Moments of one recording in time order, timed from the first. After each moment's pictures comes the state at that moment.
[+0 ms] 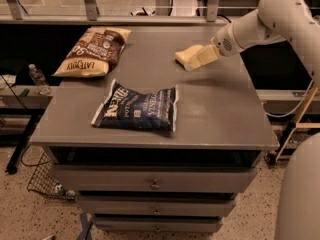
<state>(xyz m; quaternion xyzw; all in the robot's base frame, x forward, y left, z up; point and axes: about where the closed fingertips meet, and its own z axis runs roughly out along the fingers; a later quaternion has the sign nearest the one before) 0.753 -0.137 0.864 -0.42 0.81 0.17 0.38</state>
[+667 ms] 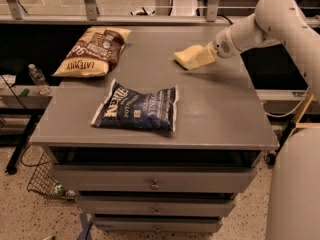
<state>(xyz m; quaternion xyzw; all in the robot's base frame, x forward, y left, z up) 0.768 -0.139 0.845 -0.40 0.82 0.18 0.37</state>
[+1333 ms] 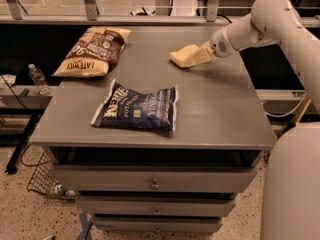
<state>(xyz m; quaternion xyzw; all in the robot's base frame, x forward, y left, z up) 0.776 -0.132 0.842 -0.40 0.81 0.18 0.38</state>
